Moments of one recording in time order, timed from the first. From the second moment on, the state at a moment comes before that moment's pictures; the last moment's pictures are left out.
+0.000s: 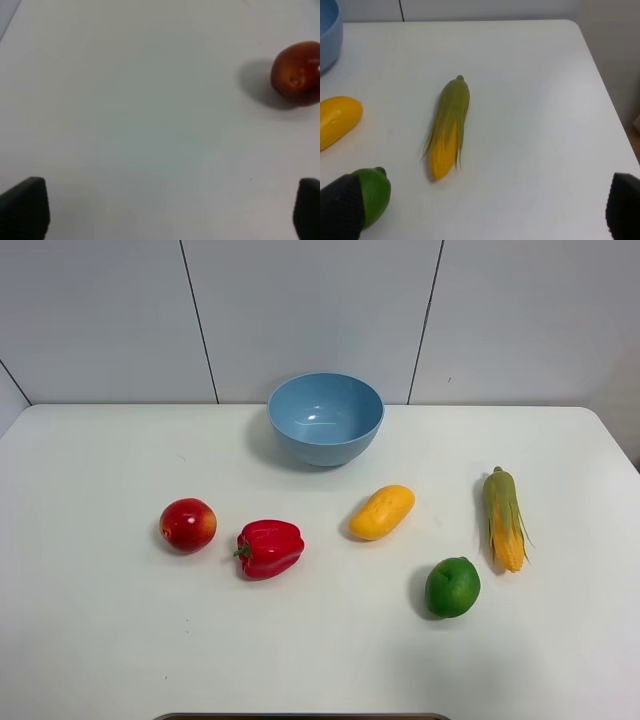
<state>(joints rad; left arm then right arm) -0.03 0.00 -0.44 0.08 1.09 -0.07 0.03 0.05 -0.61 -0.08 1.11 0.09</state>
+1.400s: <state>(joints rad) -0.03 0.00 -0.44 0.08 1.09 -0.07 0.43 1.16 -0.94 0.00 1.02 0.56</state>
